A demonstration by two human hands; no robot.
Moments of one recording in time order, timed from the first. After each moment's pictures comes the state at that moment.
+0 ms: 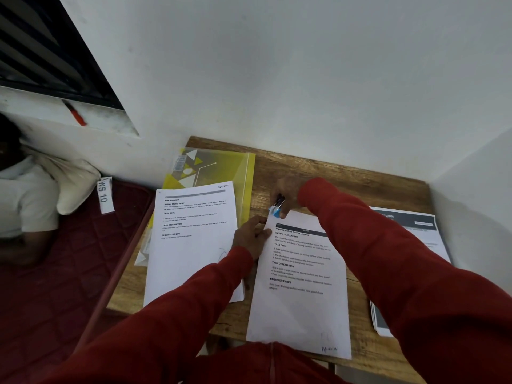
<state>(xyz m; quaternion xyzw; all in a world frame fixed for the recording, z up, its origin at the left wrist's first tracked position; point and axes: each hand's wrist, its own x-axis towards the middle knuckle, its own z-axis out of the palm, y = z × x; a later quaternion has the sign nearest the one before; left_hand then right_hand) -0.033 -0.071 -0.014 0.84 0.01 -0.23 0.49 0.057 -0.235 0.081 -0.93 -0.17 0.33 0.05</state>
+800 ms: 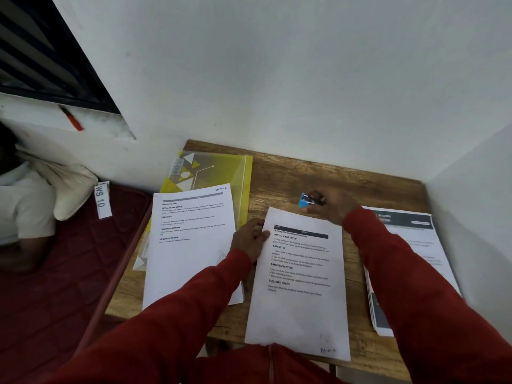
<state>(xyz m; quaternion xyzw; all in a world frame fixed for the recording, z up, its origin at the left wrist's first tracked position) -0.033 -0.068 -0.015 0.85 0.01 -0.21 0.49 -0.019 -0.305 0.071 -0.95 0.05 0.12 0.29</state>
